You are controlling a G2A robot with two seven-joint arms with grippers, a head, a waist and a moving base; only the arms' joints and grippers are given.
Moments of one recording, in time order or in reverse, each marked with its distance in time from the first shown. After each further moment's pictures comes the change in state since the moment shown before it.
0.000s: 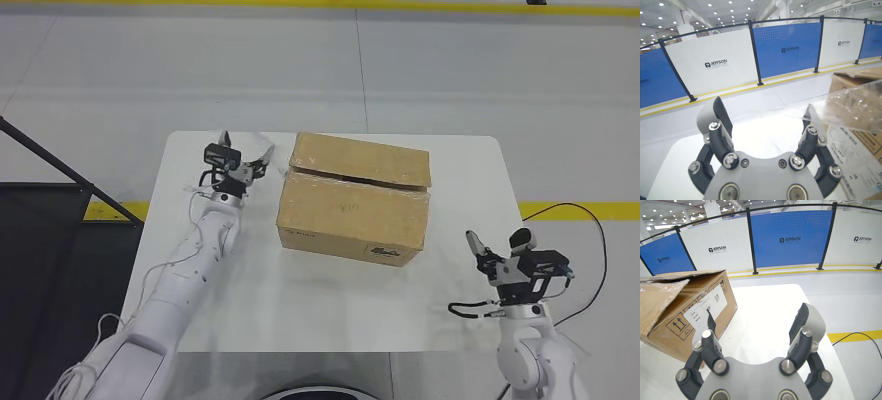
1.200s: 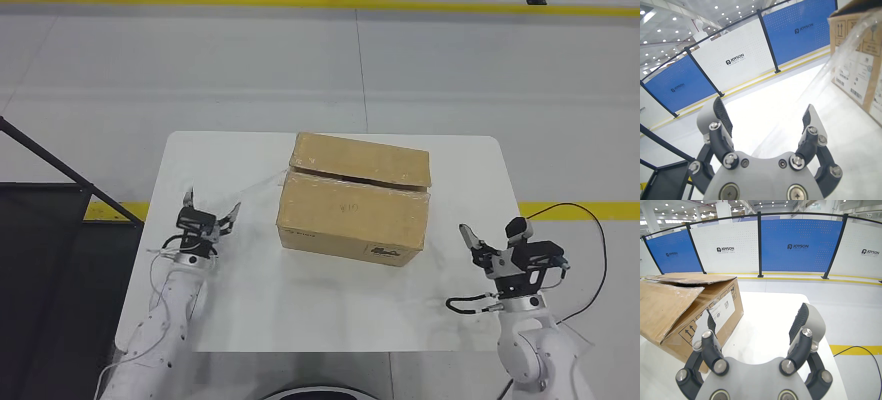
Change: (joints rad) left arm 0.544 0.117 -0.277 -0.552 0.349 0.080 -0.196; right arm 0.025 0.003 -0.001 -0.029 -0.052 -0.035 0.021
